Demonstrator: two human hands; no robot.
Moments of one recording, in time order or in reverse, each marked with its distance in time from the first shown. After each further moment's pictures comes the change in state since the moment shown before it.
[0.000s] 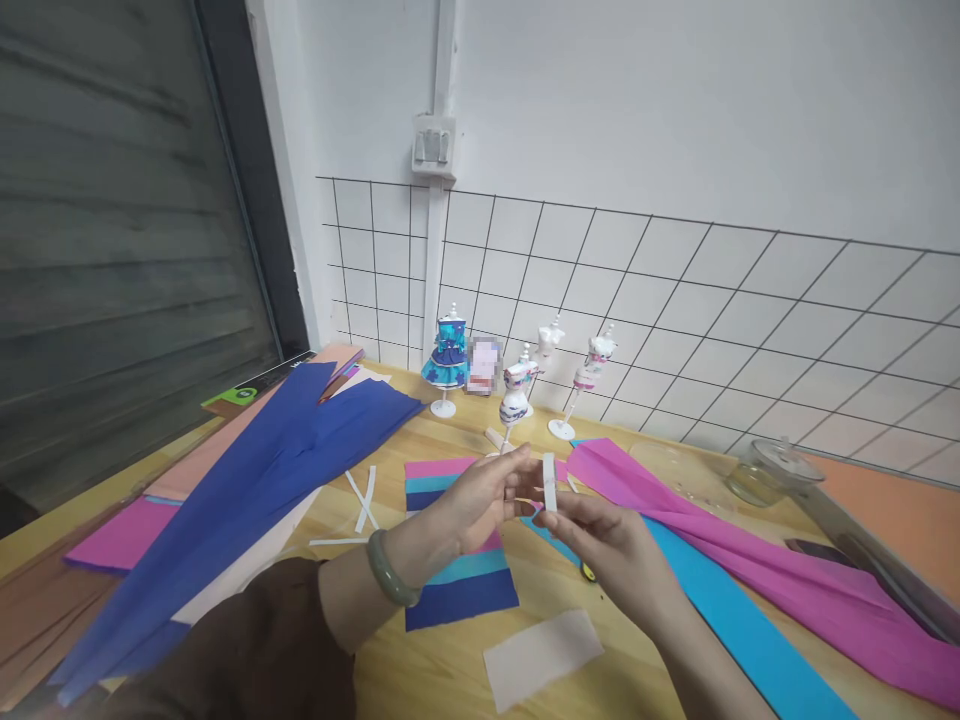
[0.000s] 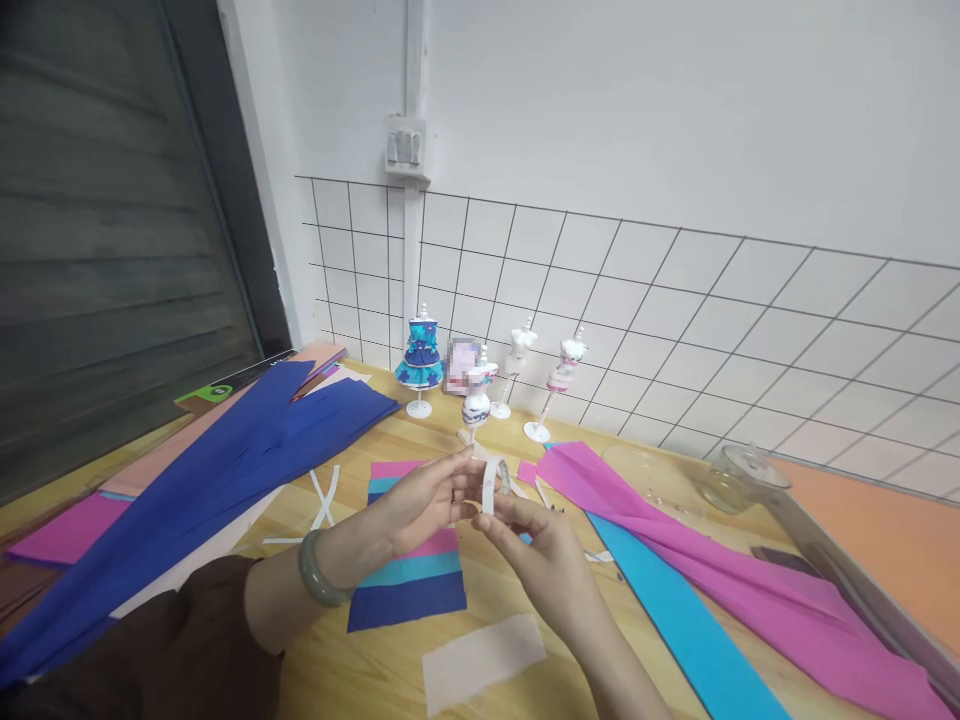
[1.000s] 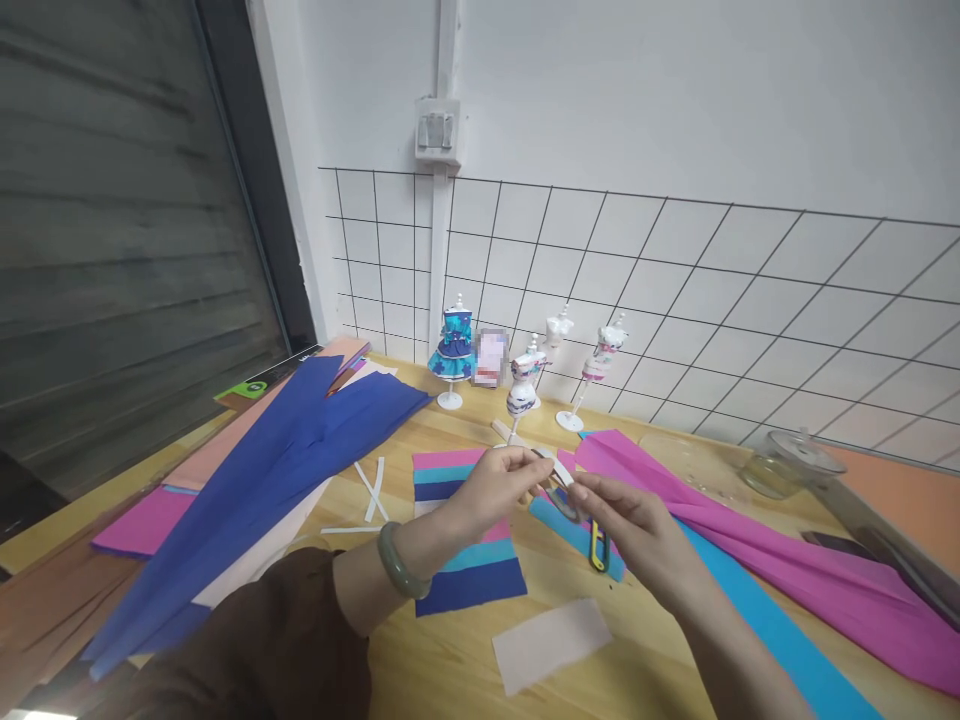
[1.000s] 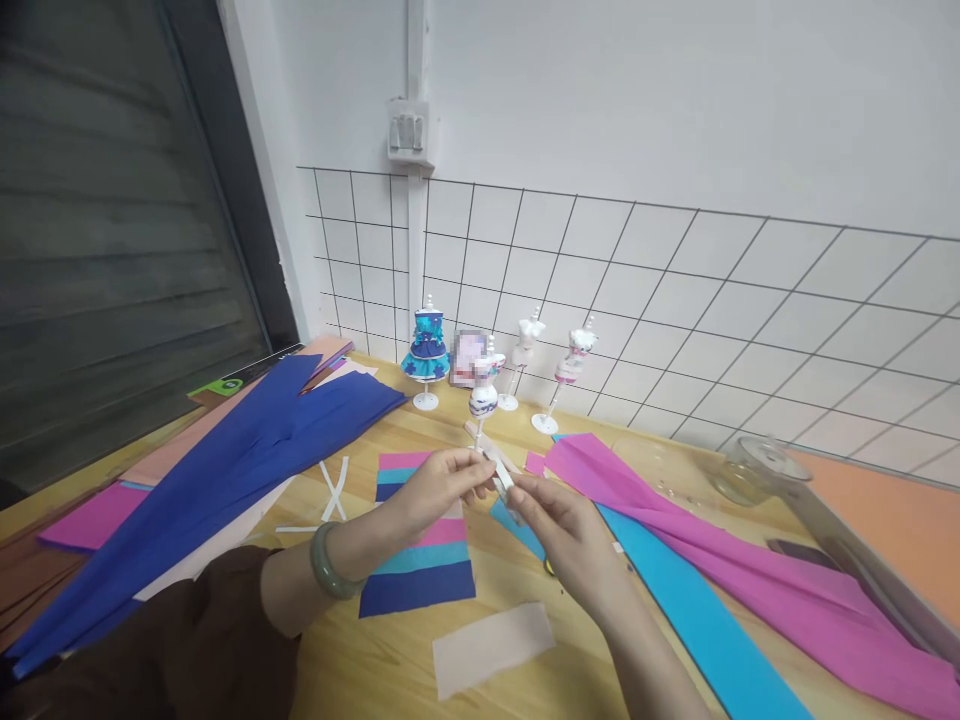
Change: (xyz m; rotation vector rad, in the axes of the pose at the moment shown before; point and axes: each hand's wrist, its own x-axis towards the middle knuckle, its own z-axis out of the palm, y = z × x) left_hand 0.003 -0.007 0.001 0.499 0.080 0.191; right_hand 0.006 0.010 -0.015 0.073 0.021 0.024
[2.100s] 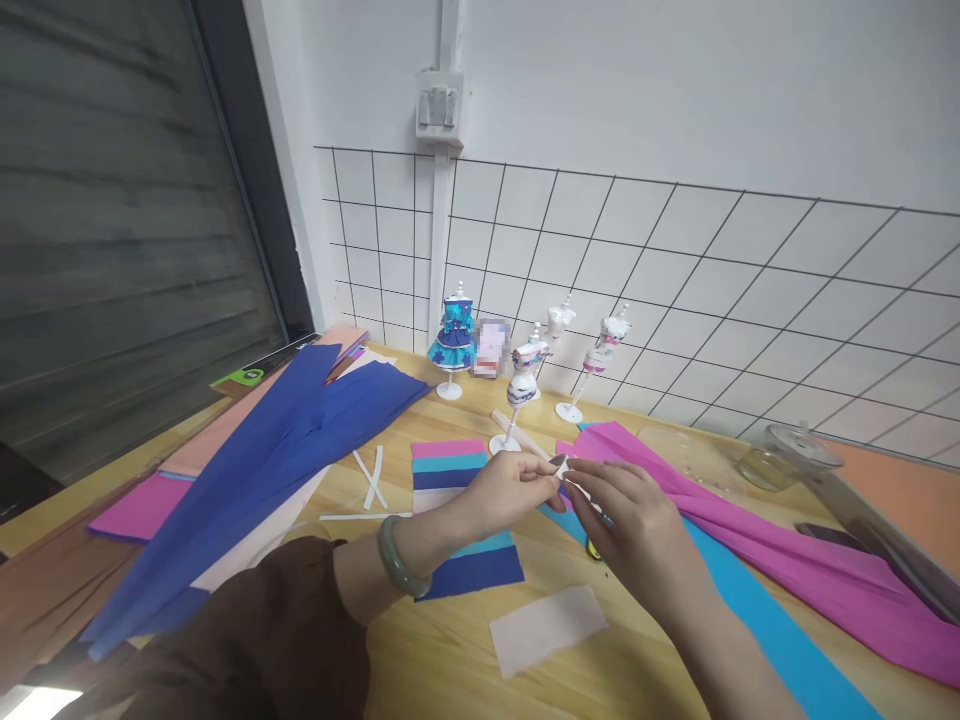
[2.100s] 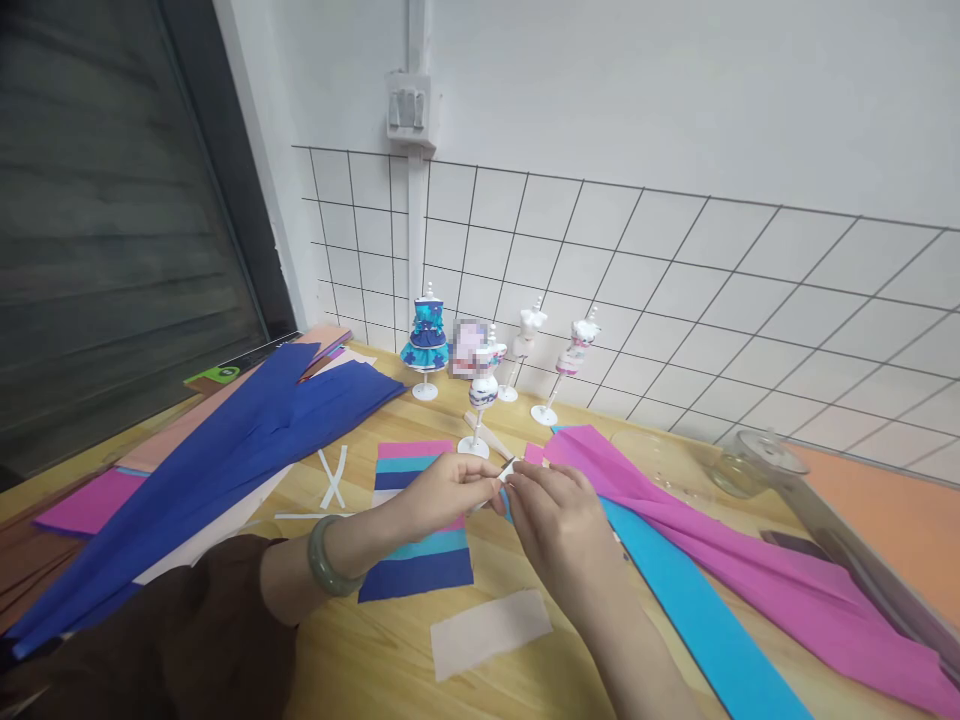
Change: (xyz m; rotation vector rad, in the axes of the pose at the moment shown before) left_hand -0.001 -0.009 0.006 0.077 -0.115 0.018; right_hand -0.002 0.012 0.001 -0.920 0.270 -0.782
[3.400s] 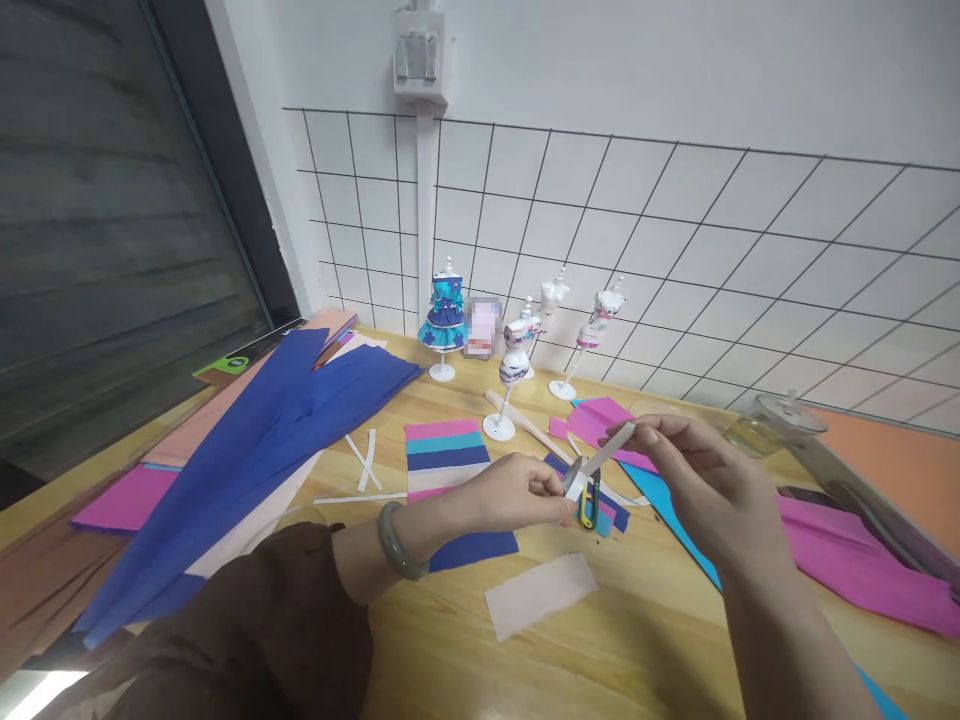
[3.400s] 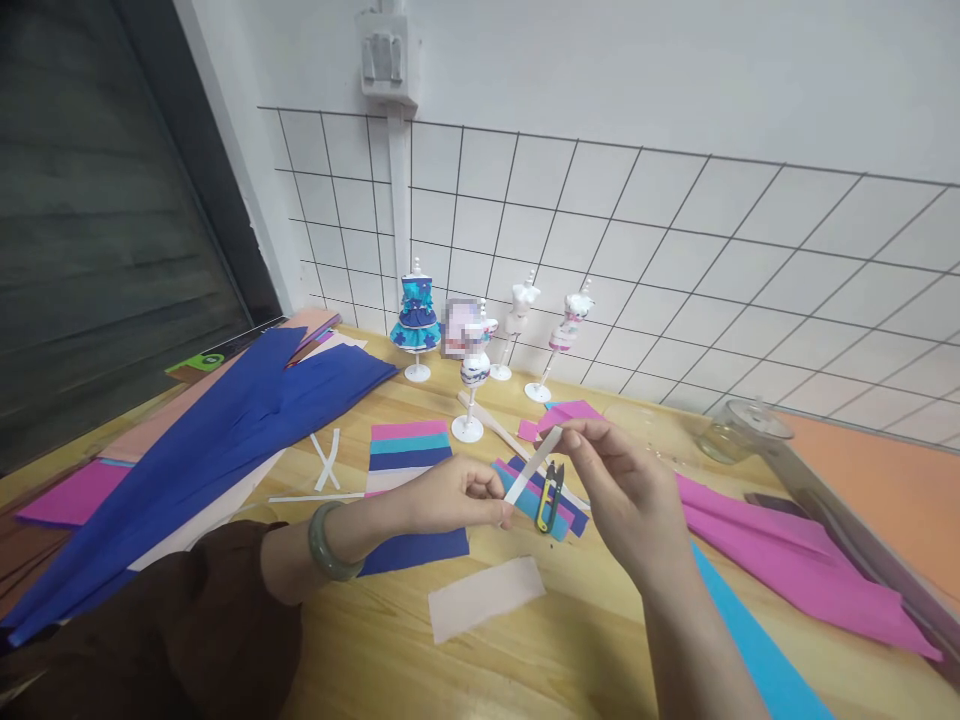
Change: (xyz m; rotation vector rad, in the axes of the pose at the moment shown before) left_hand -0.007 -0.011 0.007 0.190 -0.231 -0.097; right_hand 0.005 0.011 -0.037 0.673 0.120 0.758
